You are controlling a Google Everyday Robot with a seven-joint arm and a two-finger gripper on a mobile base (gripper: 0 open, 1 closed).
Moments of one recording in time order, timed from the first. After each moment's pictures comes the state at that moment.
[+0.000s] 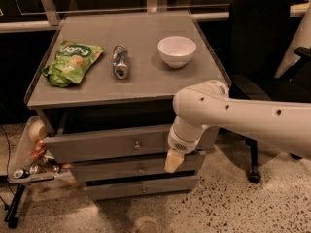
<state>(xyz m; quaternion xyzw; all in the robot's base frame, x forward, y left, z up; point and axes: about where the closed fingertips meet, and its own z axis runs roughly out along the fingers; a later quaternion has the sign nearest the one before) 0.494 -0.077 0.648 -0.56 0.82 0.06 0.08</state>
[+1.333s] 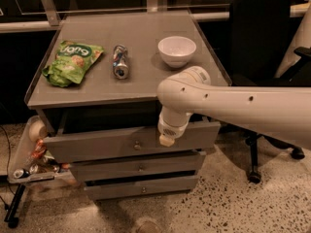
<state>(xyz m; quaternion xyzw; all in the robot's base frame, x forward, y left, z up) 0.549 -0.061 0.656 -0.57 0.82 0.01 0.10</state>
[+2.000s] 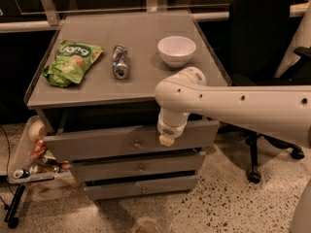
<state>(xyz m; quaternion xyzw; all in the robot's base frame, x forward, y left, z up) 0.559 -0.061 0.645 -0.57 0.82 0.00 0.09</state>
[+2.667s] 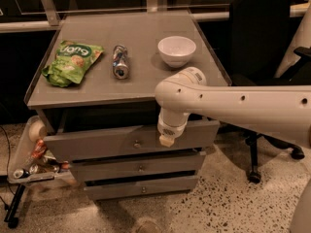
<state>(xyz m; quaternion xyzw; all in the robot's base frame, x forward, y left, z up) 0.559 -0.061 0.645 -0.57 0.82 0.00 0.09</state>
